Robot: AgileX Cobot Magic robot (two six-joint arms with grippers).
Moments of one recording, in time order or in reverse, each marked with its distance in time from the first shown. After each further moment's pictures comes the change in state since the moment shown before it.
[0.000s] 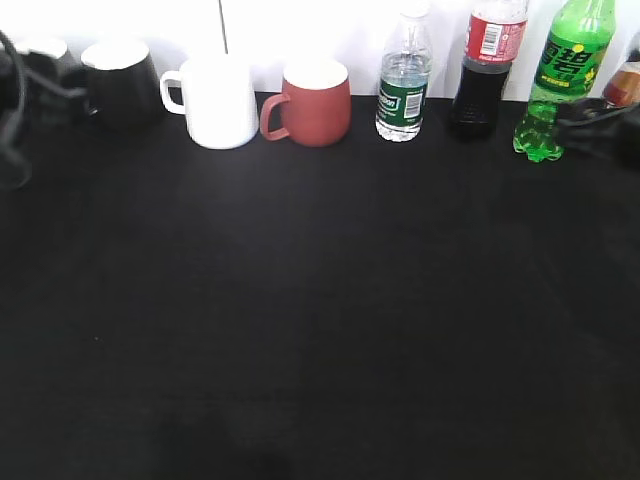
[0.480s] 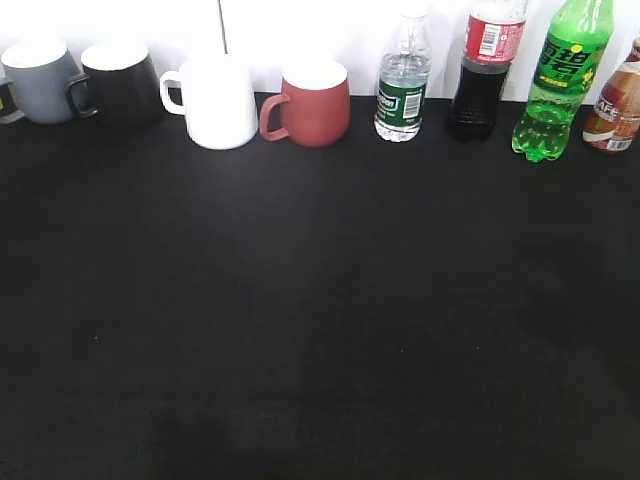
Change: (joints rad) left arm -0.058 -0.459 -0.120 -0.076 1.270 0.000; right arm 0.000 -0.665 -0.200 -0.091 1.457 0.061
